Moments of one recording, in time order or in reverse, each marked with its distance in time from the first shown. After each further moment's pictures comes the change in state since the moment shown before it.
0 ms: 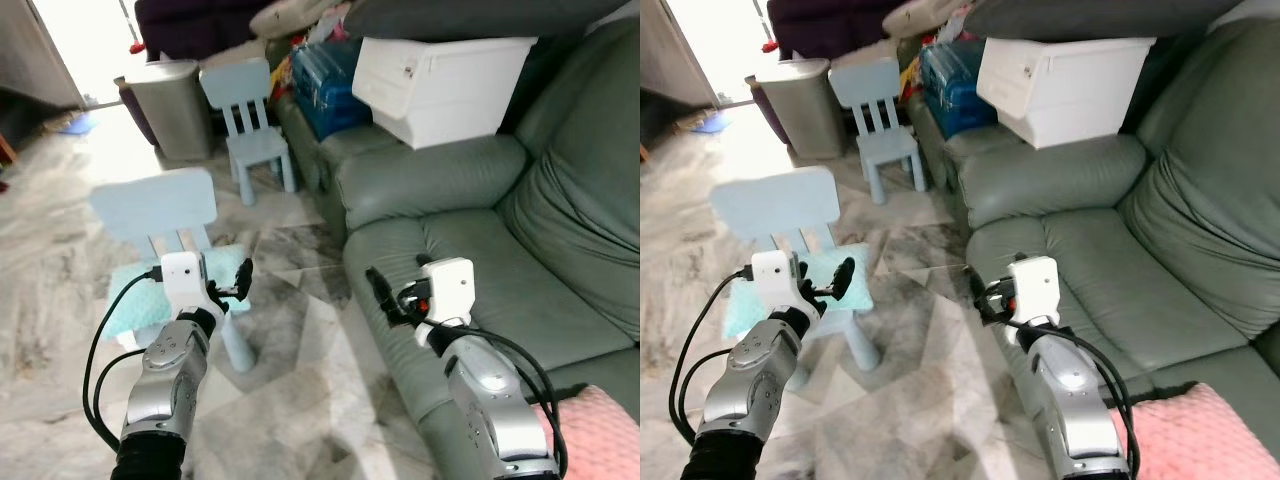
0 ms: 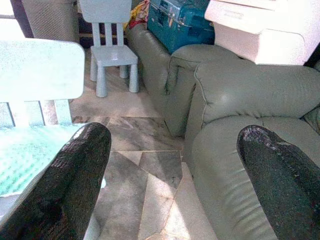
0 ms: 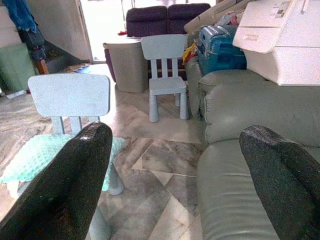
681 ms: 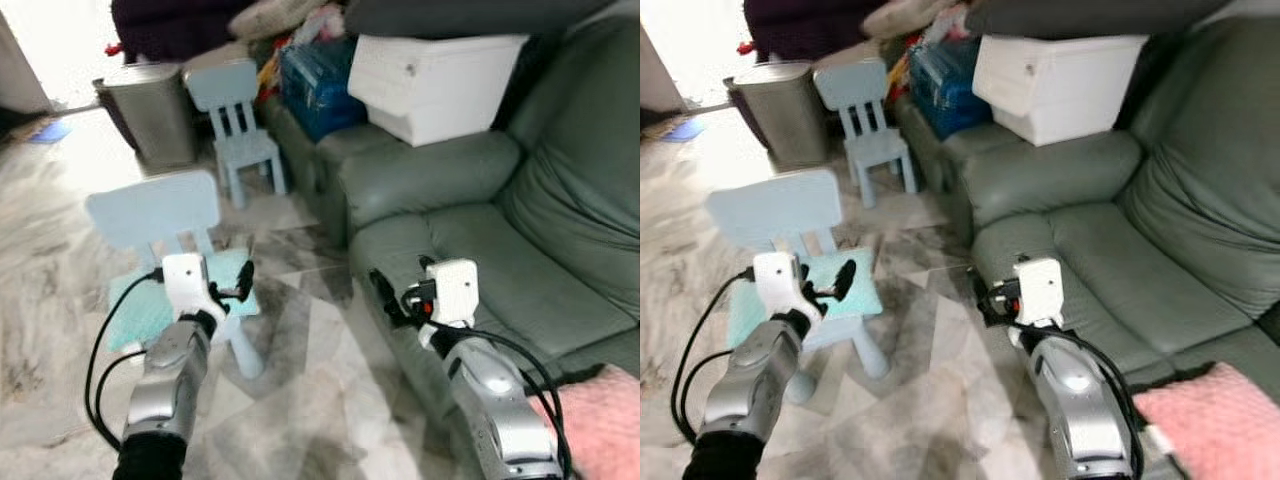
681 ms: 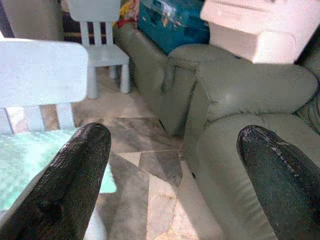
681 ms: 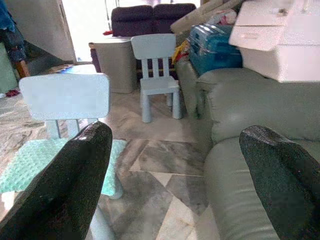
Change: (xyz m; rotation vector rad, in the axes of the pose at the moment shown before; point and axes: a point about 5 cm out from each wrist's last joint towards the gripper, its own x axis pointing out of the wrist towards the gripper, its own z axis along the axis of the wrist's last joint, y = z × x) left arm 0.003 -0.006 0.001 -0.003 0.003 -0.017; right arm -0.003 -0.004 -0.002 0.003 0.009 -0.014
